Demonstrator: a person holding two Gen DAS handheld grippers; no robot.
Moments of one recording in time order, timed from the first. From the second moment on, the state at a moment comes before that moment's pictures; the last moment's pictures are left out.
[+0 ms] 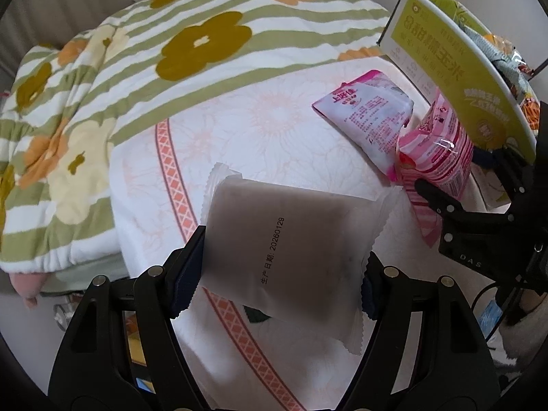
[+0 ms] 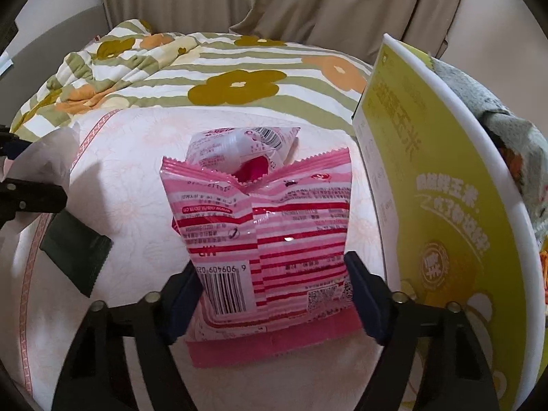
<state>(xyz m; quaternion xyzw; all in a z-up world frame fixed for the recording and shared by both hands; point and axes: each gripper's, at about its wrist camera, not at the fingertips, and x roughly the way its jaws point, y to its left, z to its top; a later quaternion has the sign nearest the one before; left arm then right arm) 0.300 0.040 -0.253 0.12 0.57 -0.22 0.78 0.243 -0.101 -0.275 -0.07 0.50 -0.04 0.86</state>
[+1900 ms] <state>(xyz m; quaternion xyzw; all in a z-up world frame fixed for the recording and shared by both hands) 0.354 -0.280 -0.115 0.09 0.48 -0.27 0.83 0.177 -0.319 -0.133 0.04 0.45 0.00 0.89</state>
